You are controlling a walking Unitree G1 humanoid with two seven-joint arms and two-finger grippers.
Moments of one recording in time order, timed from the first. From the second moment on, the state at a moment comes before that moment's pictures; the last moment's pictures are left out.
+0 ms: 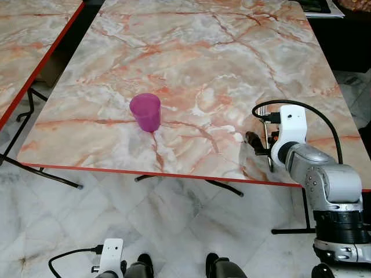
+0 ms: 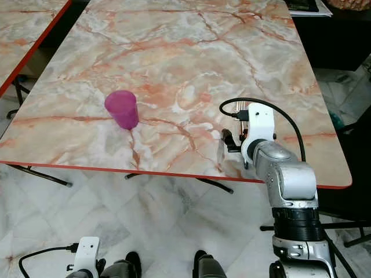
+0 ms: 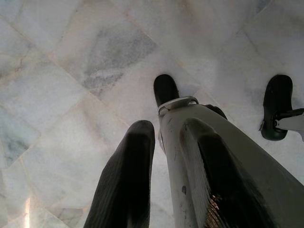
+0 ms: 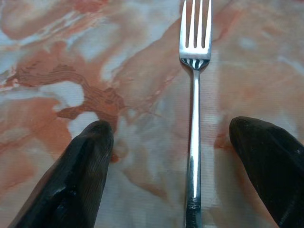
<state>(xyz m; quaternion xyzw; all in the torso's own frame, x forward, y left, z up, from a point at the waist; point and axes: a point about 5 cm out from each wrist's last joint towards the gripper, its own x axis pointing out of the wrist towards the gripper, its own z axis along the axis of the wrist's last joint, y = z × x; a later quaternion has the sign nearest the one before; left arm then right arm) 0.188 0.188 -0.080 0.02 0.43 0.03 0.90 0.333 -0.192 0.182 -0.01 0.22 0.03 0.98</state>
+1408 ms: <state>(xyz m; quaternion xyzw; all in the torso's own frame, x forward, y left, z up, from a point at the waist) 0.187 0.189 -0.081 0.02 0.43 0.03 0.90 0.358 -0.193 0.184 -0.02 0.18 -0.01 0.98</state>
